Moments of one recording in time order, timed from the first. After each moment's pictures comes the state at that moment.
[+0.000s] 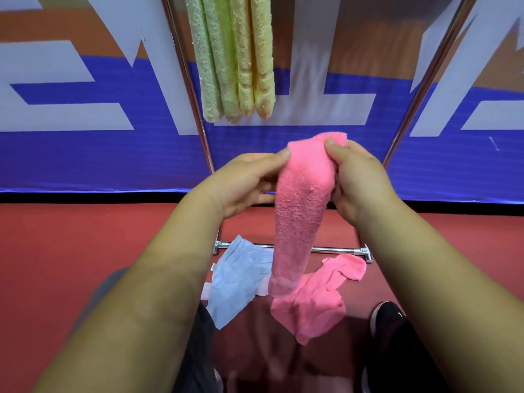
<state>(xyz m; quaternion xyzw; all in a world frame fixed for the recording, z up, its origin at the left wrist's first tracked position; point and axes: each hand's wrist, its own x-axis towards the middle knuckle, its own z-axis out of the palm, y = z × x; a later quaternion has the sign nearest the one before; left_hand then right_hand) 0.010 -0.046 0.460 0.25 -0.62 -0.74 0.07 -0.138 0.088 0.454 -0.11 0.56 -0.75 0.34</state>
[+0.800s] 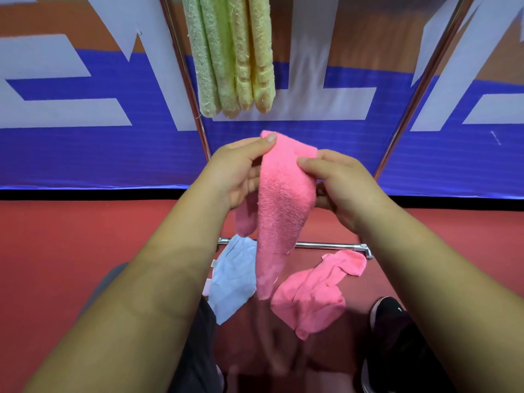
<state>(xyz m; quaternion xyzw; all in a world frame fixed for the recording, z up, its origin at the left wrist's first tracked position) 0.003 -0.045 0.464 0.33 -0.52 -0.75 0.22 -0.123 0.099 0.451 -0.21 0.64 -0.62 0.39</state>
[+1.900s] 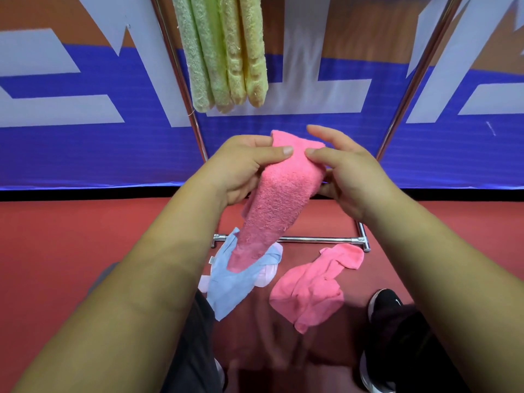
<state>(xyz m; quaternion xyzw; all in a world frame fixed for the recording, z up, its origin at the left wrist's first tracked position) -0.001 -0.036 0.464 0.24 -0.60 -0.75 0.13 -0.138 0.107 0.453 -0.21 0.60 -0.67 0.38</state>
